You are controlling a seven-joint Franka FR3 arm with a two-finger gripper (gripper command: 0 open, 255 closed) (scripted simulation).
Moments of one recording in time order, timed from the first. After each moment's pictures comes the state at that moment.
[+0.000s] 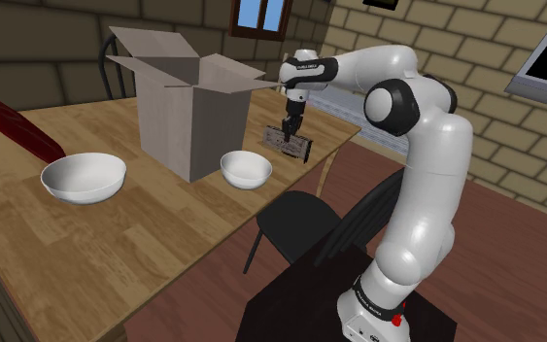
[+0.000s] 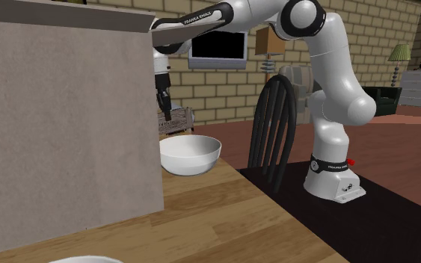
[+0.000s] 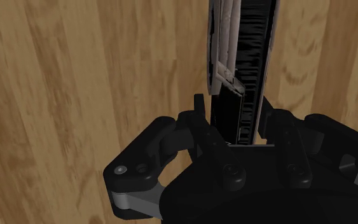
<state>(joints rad) -0.15 0.34 -0.25 -1.58 0.06 1.79 -0.57</state>
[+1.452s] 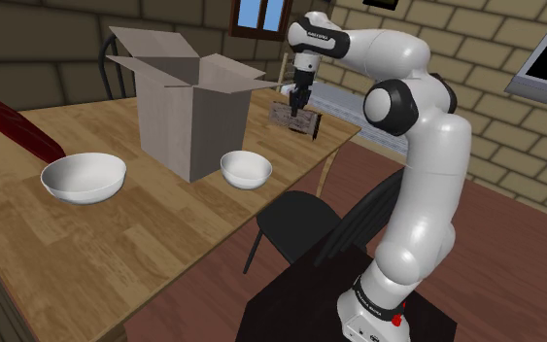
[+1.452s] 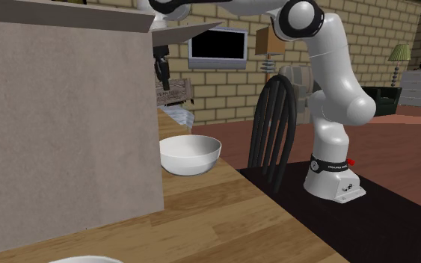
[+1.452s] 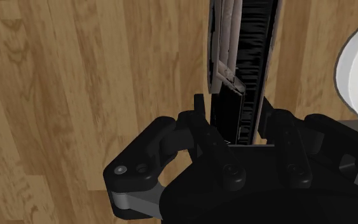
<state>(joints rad) -0.16 0.35 -0.25 -1.27 0.06 1.49 -0.57</state>
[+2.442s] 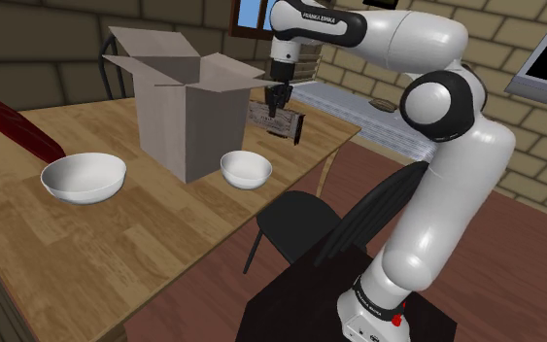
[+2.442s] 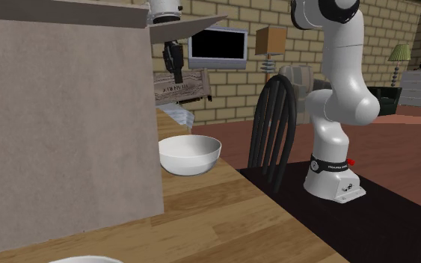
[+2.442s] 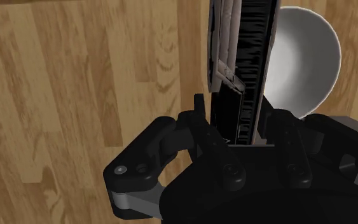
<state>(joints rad) 0.03 0.11 -0.14 -1.52 0.03 1.49 -0.28</state>
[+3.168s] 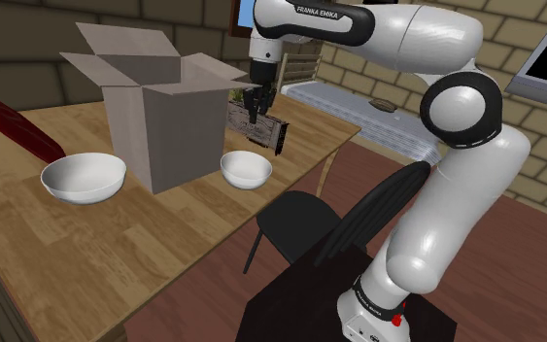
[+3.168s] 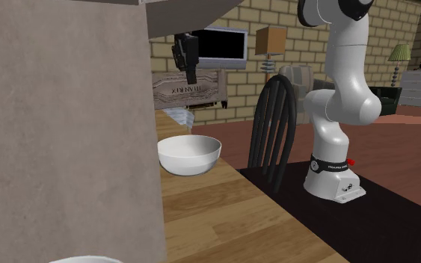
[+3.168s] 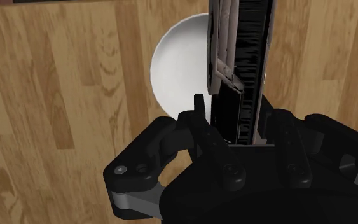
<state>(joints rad) 0.14 0.03 -0.05 -1.60 0.04 1.51 -0.08</state>
